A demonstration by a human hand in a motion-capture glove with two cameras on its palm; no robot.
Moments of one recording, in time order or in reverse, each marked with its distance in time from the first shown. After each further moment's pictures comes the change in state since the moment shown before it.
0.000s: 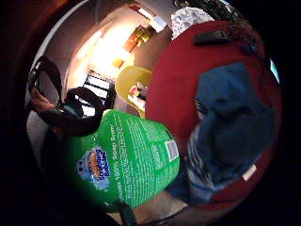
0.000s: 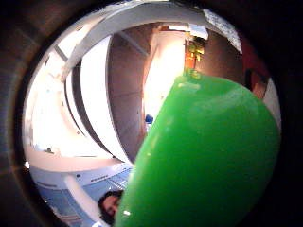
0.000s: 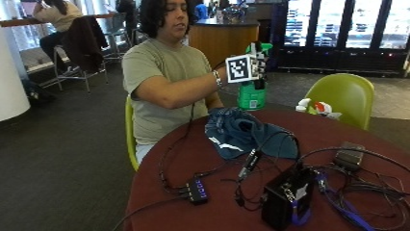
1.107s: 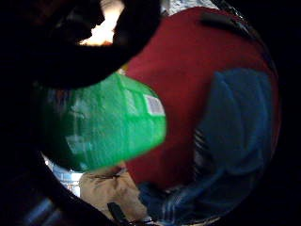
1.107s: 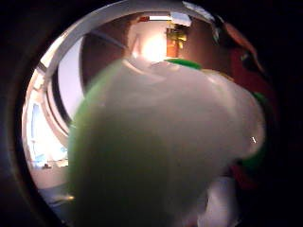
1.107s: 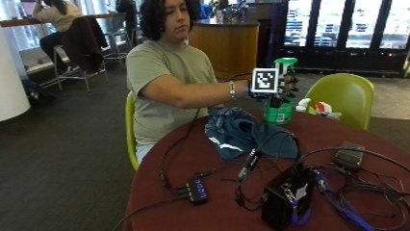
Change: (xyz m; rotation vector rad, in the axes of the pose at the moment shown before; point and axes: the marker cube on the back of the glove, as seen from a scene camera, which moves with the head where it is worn) arm 0.088 -0.031 0.044 -0.241 0.322 0.121
